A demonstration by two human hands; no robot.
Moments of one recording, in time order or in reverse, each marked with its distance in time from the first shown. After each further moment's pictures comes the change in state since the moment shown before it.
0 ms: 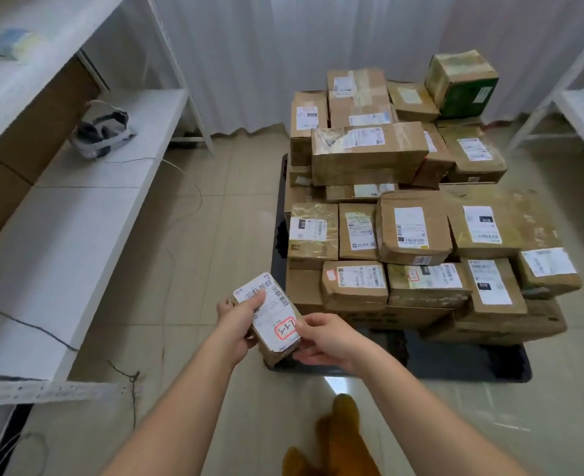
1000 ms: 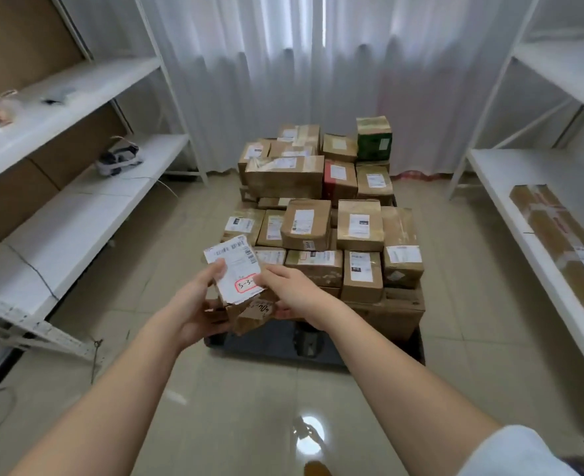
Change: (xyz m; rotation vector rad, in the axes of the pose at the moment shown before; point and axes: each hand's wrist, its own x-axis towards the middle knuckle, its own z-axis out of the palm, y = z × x) left_hand -0.357 -0.183 0.163 0.054 -0.088 0.244; right_hand -0.309 0.139 -0.201 -0.197 -0.058 -0.440
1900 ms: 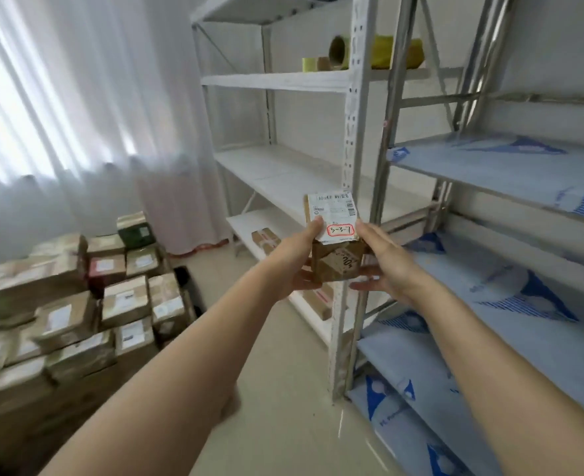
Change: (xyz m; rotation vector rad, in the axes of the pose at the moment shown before) left_hand -0.492 -0.138 0.492 0.501 -0.917 0.472; right_hand -0.661 0.158 -0.312 0.197 0.988 -0.336
